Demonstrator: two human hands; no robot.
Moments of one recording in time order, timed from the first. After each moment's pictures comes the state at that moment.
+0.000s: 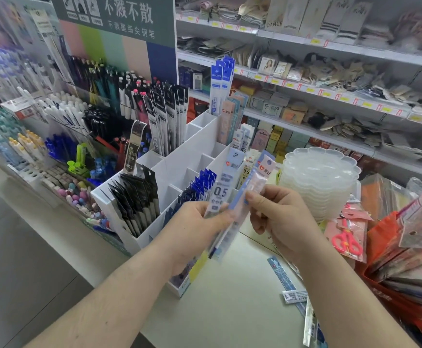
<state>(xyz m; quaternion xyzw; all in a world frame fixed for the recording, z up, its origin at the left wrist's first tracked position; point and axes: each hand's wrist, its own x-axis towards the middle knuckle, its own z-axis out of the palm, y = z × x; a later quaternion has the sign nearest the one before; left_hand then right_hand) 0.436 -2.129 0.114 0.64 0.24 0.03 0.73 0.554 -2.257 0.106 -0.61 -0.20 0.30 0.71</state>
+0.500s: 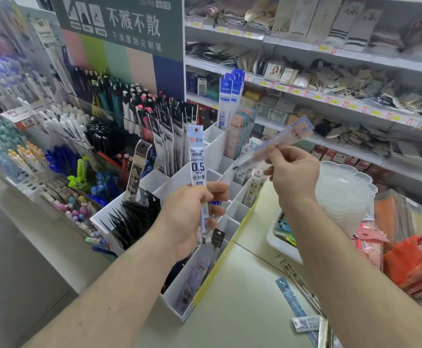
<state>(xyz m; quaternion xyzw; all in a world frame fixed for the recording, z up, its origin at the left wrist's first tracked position) 0.479 -2.088 0.134 0.51 0.32 0.12 0.79 0.647 -2.180 0.118 -0.73 -0.13 -0.01 0.67</state>
